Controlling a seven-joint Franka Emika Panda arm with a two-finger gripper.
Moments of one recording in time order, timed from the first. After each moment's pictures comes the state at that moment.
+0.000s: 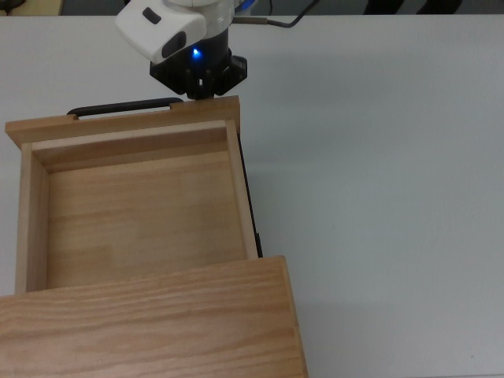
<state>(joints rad) 0.03 0.26 0.05 -1.39 -0.06 1.69 0.03</state>
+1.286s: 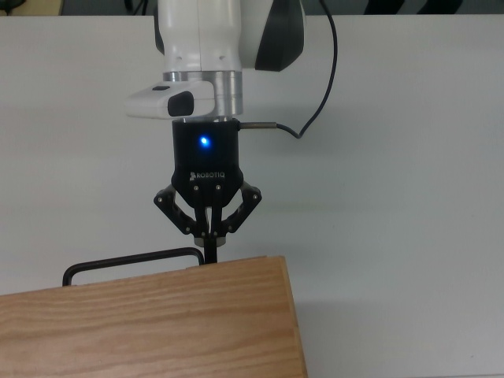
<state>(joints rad) 0.03 0.49 0.06 -1.46 -0.05 2.87 0.03</state>
